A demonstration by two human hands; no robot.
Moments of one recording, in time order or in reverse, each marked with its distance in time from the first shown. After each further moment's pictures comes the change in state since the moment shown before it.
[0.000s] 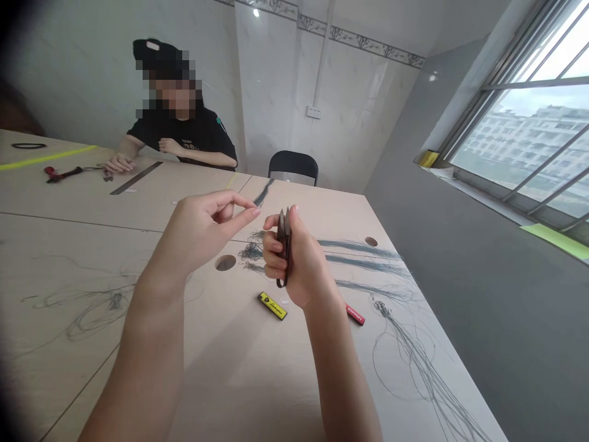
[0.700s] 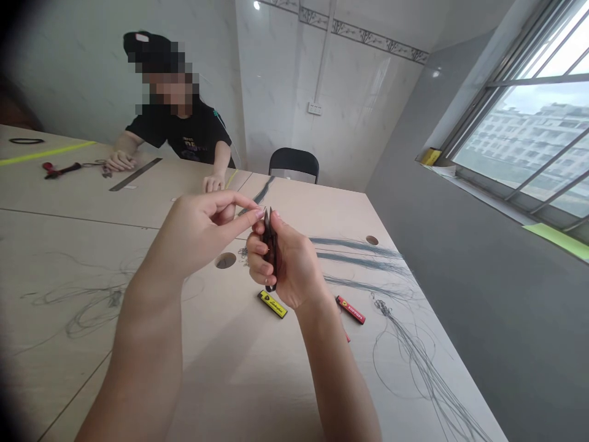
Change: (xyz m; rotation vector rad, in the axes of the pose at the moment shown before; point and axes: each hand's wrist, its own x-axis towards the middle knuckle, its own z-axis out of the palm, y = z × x) left_hand -0.004 0.006 -0.002 -0.027 -0.035 -0.012; right_hand 0.001 0.006 0.006 0.083 -0.155 0.087
